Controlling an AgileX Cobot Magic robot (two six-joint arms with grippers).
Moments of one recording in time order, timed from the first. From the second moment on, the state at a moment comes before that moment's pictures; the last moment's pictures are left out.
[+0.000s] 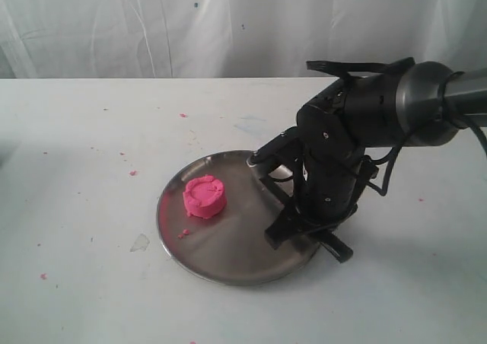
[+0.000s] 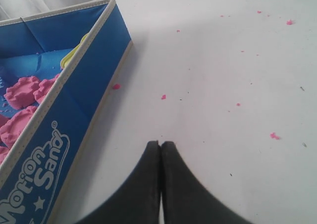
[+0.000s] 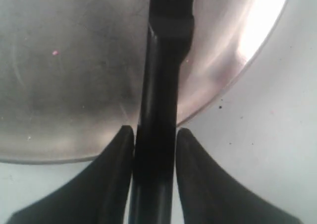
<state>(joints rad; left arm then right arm) 0.12 0.00 0.03 0.25 0.43 0.00 0.61 1.85 -1.14 -0.20 0.81 0.10</state>
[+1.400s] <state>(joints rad) 0.12 0.00 0.03 0.25 0.43 0.00 0.61 1.83 -1.16 -0.03 0.75 -0.01</state>
